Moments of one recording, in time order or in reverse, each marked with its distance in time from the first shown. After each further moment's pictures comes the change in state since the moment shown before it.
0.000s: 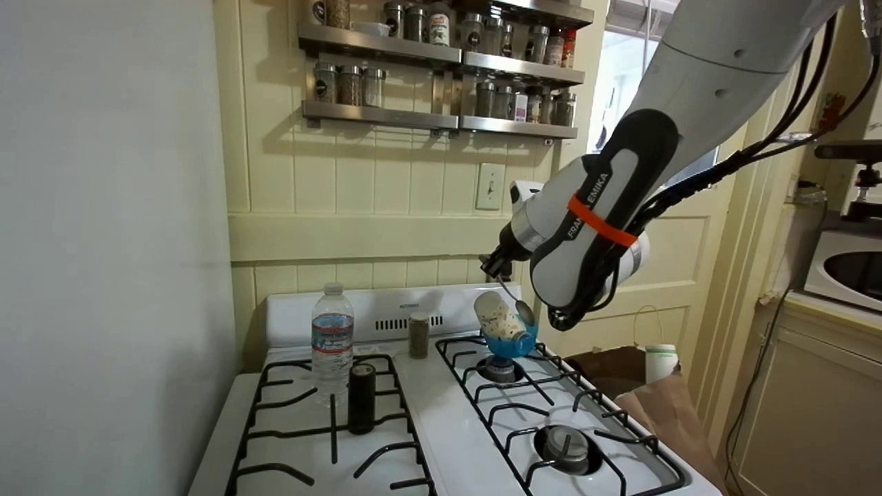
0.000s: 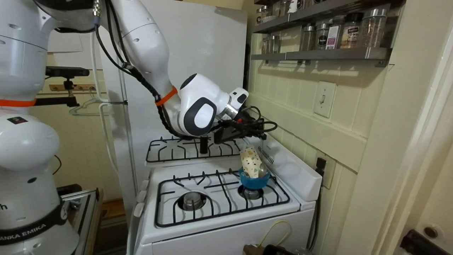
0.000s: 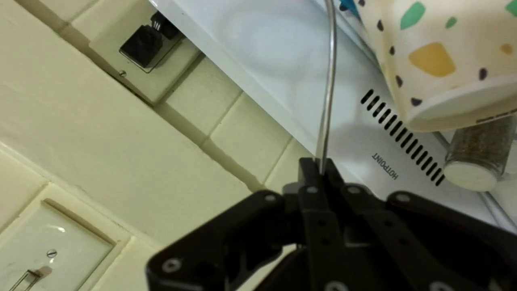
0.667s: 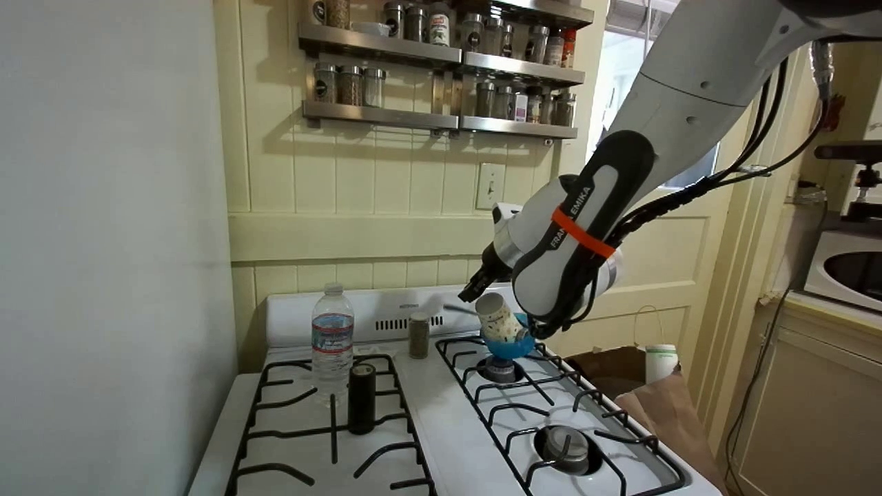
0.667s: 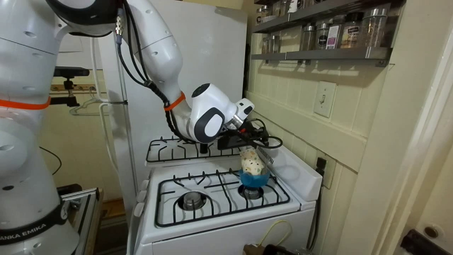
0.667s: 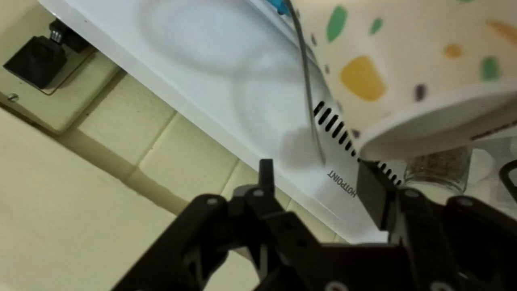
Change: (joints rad) arm -0.477 0.059 0.512 0.095 -0.039 -0.059 -0.015
